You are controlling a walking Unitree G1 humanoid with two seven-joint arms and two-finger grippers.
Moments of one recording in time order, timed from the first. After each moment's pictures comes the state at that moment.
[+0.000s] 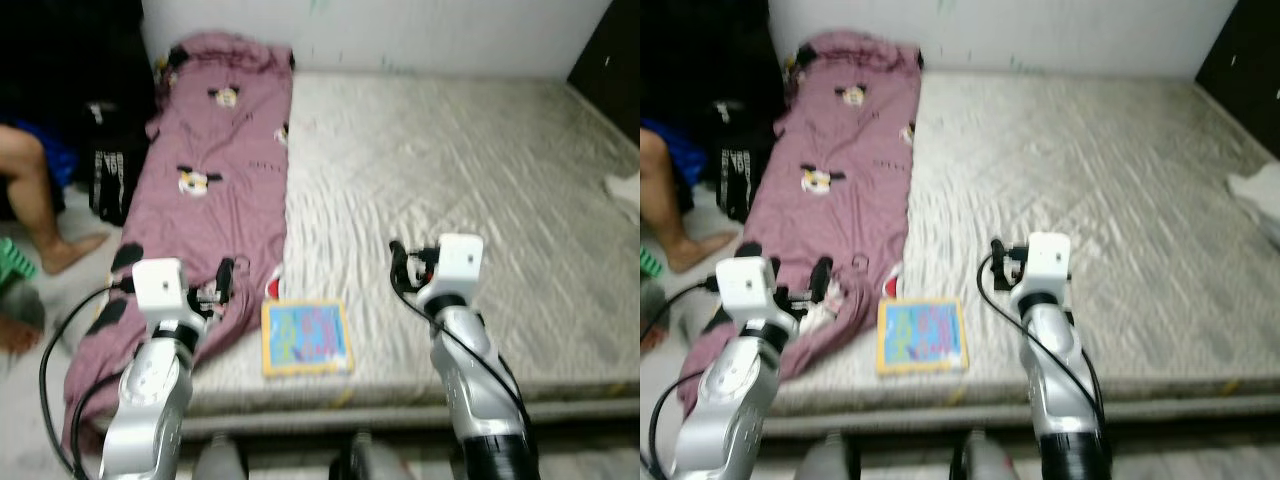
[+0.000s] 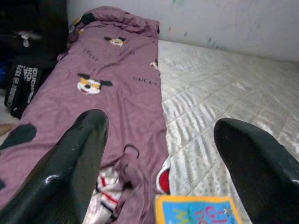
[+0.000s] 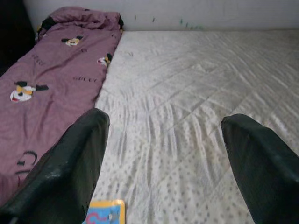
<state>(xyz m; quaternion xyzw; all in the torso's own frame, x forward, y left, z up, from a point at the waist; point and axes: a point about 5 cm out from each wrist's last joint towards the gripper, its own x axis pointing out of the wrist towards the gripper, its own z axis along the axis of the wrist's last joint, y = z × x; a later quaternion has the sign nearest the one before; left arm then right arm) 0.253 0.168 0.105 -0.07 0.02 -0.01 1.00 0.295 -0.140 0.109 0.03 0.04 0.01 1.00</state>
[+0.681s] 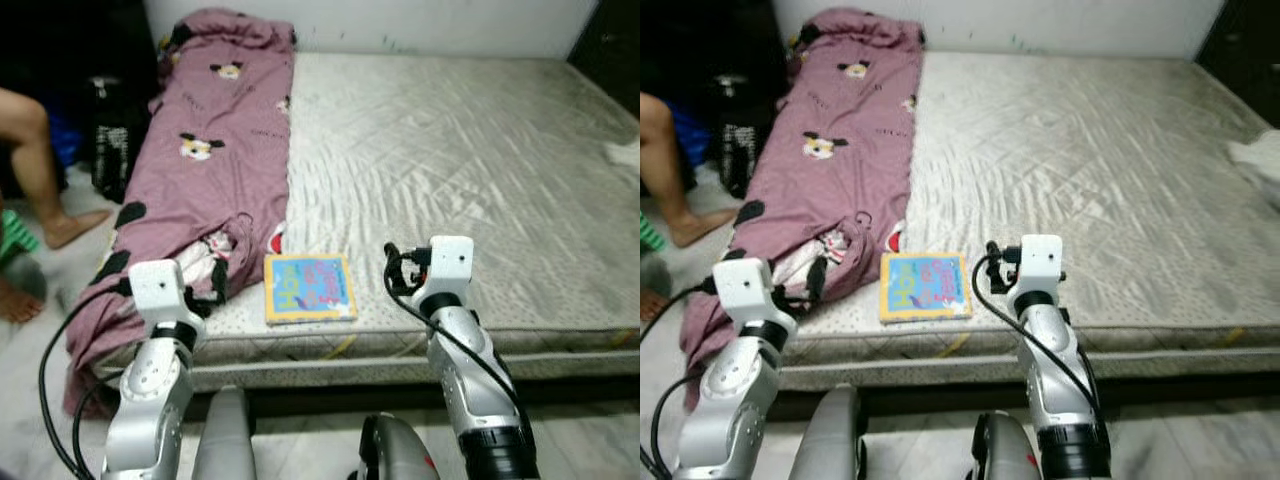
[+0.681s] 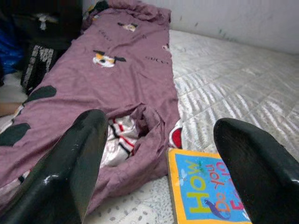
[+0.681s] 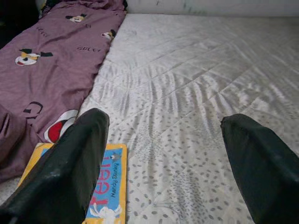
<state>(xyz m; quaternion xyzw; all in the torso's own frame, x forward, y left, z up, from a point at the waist) 0.258 0.171 0.103 -0.07 0.03 0.01 1.00 0.298 -0.137 0.103 0.01 0.05 0.02 1.00</state>
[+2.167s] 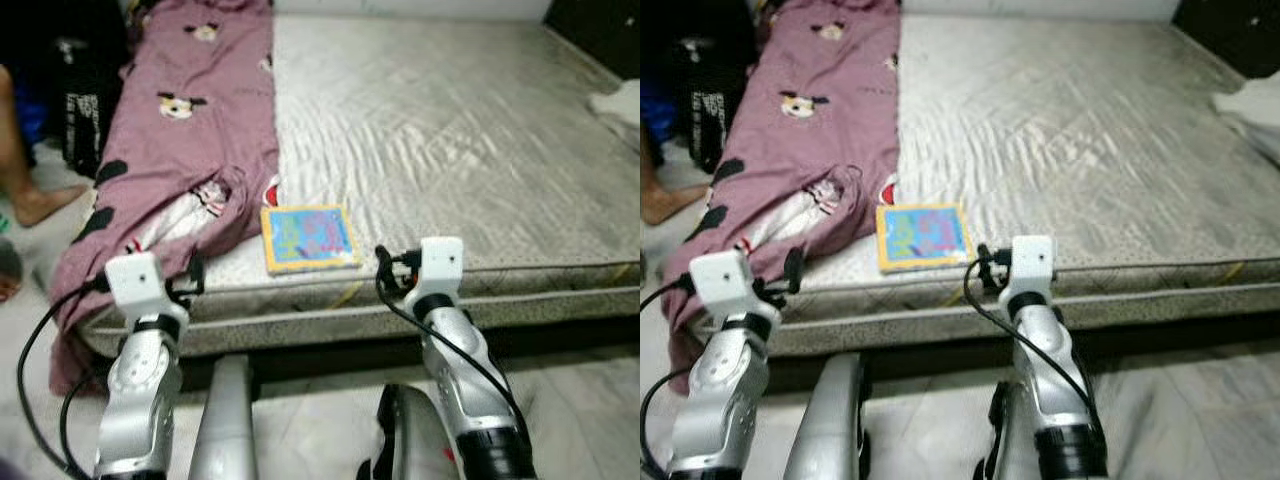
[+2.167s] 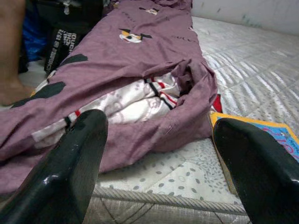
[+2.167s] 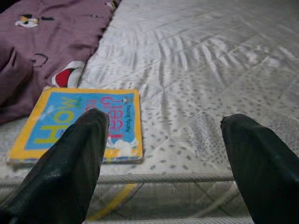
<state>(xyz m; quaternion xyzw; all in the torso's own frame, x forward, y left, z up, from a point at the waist) 0.263 0.189 0.105 -0.06 0.02 0.07 1.00 0.299 -0.130 0.104 0.01 0.05 0.04 1.00</state>
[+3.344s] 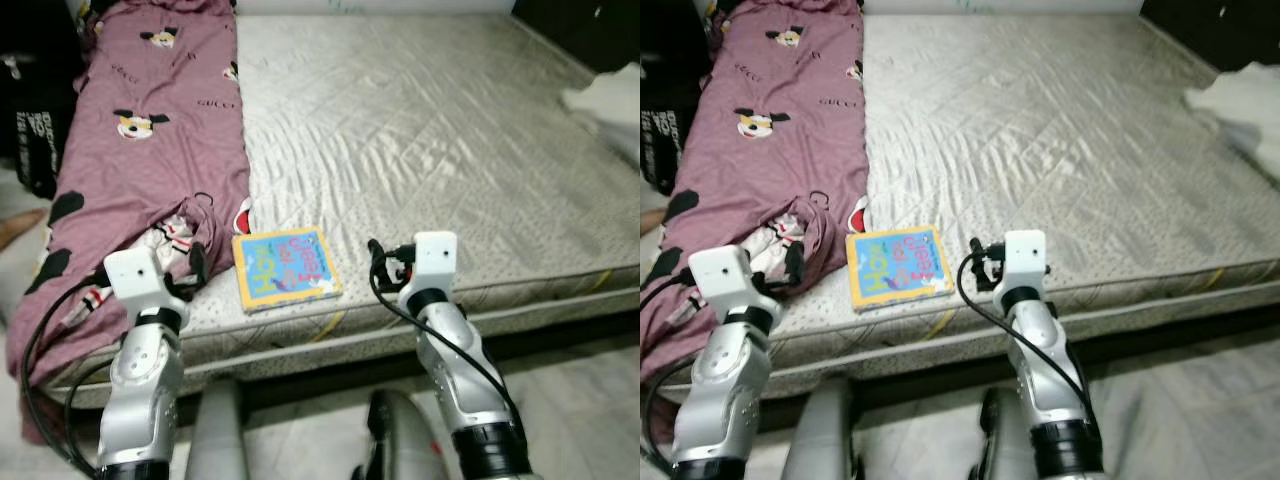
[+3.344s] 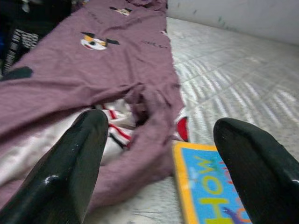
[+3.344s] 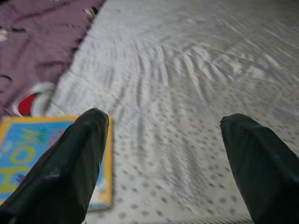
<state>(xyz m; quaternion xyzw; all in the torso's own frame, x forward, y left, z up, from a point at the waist) 0.272 0.180 0.108 -0.09 0.00 0.06 0.99 0.300 -0.130 0.105 0.00 0.05 0.05 1.00</state>
